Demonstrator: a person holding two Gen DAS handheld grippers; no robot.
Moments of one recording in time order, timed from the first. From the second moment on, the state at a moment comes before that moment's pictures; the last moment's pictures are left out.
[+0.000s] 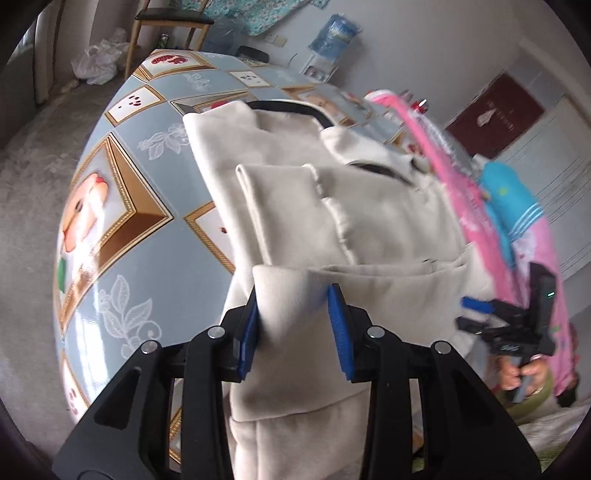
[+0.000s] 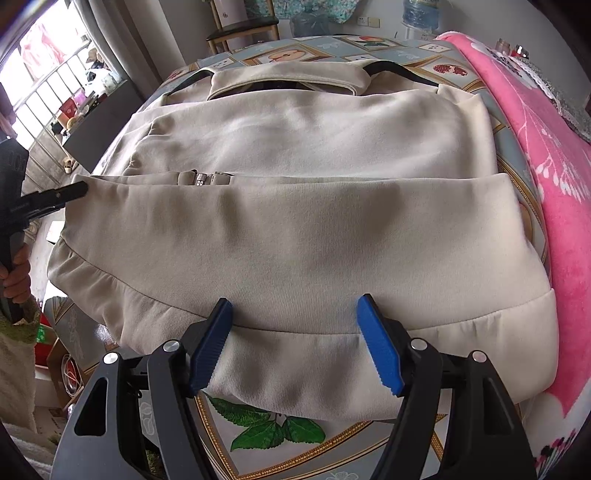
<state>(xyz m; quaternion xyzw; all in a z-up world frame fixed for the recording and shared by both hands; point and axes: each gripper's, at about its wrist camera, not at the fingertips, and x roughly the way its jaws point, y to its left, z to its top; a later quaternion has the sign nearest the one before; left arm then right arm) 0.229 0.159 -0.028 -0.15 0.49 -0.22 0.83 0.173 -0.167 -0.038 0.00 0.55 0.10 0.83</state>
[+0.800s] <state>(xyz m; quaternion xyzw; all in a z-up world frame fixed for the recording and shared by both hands) 0.182 0.121 -0.007 0.00 0.44 -0.20 0.88 0.172 -0.166 -0.038 0.00 0.55 0.11 0.83</state>
